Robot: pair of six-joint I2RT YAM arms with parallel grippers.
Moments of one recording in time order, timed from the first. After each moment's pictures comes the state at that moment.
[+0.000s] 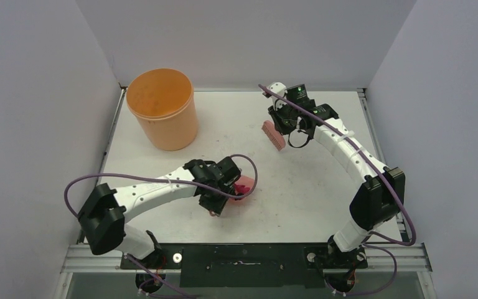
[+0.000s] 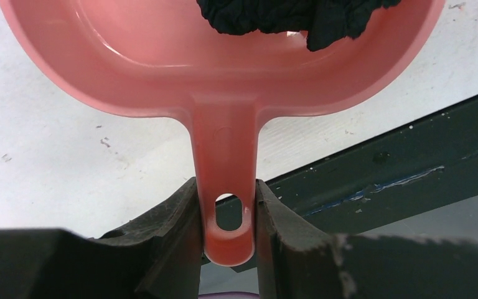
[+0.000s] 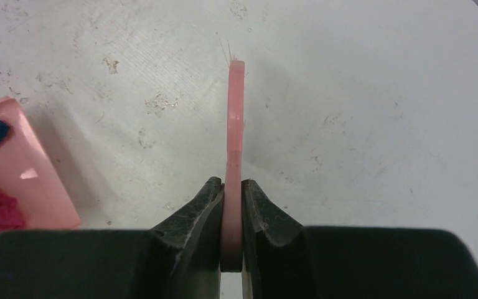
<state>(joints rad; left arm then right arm) -0.97 1.50 1.07 -0.97 -0.02 -0.47 0.44 1.63 1.53 -0.70 -0.10 -0.24</state>
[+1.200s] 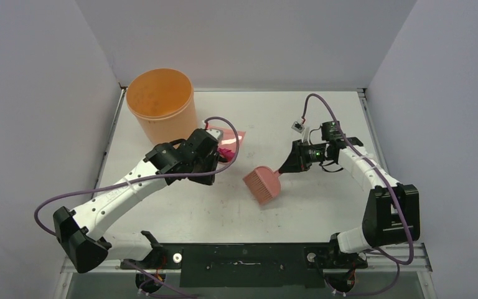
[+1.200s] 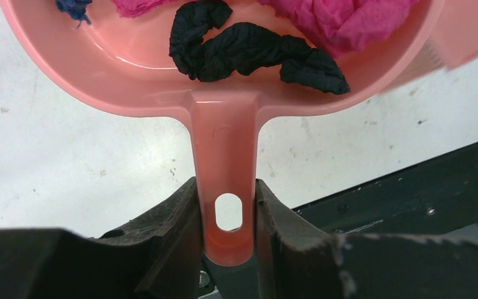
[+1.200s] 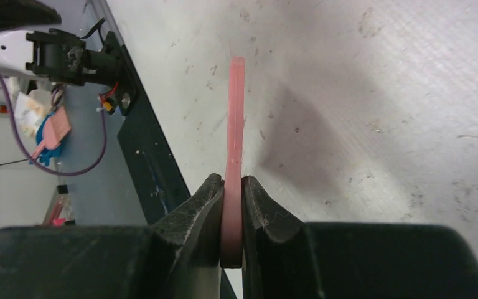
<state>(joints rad) -0.83 1.25 1.23 -1.03 -0.17 -0.47 0.12 1.42 0.99 -0.64 -1.00 -0.14</state>
